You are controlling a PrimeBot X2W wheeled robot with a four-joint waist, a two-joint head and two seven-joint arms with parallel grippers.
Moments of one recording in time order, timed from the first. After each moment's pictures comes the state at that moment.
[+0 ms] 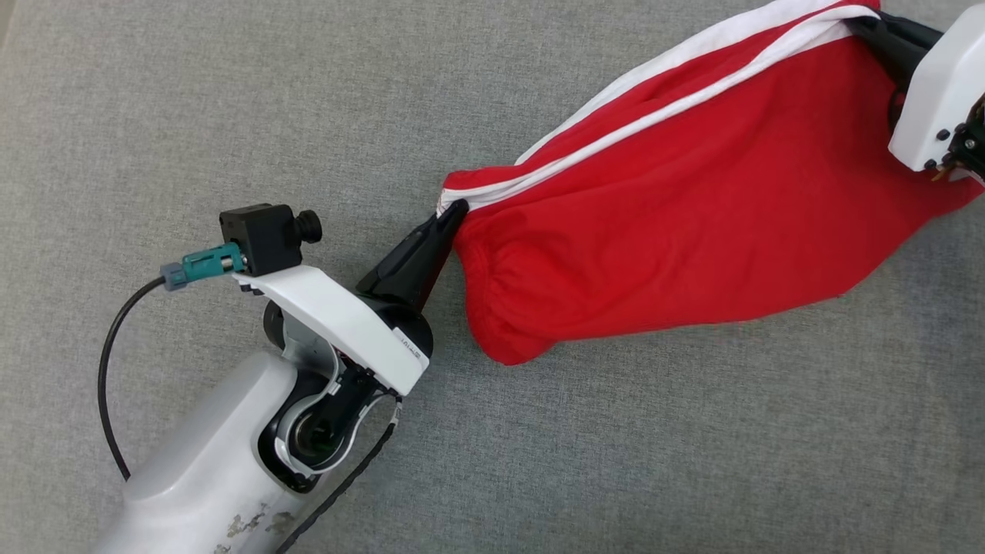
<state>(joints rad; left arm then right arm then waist) -0.57 0.32 -0.70 0.09 -1.25 0.01 0.00 -1.05 -0.58 0.63 0.43 0.83 0.13 0.42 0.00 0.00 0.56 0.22</state>
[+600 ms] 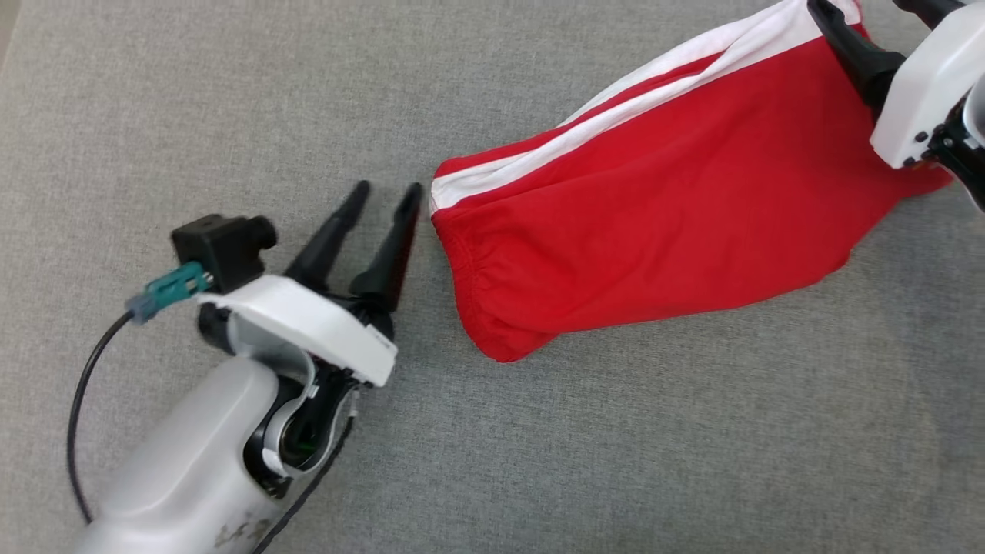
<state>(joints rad) -0.57 0.35 -0.70 0.13 -1.10 0.10 -0.13 -1.10 -0.56 0.72 0.51 0.79 0.13 0.23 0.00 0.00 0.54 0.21</state>
